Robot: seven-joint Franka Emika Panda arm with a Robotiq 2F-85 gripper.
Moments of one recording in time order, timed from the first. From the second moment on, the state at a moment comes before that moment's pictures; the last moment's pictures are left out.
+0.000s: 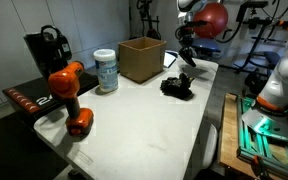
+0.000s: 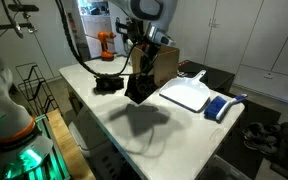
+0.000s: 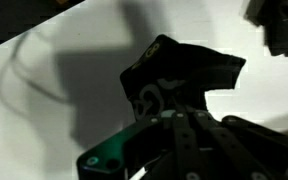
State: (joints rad) arm -0.20 0.20 -0.19 -1.80 0.04 1.64 0.08
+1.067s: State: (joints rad) arm -0.13 0.11 -0.10 -1.84 0.38 1.35 0.19
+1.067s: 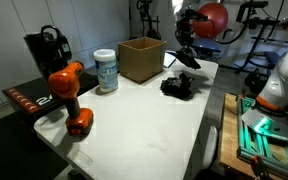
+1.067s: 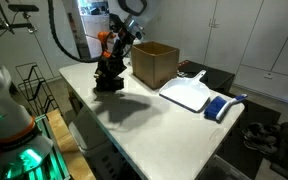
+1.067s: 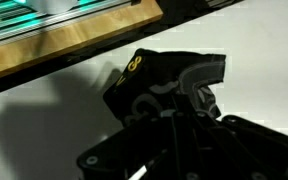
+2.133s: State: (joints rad) arm -0.03 0.23 -0.07 -1.98 0.47 1.63 0.46
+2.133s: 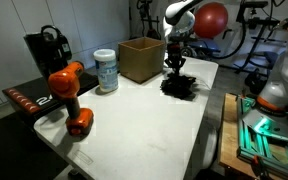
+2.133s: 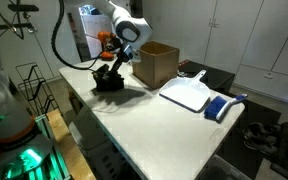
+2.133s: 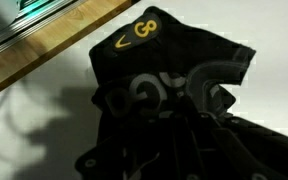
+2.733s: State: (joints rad) arm -0.01 0.22 -0.06 -1.98 0.40 1.69 0.44
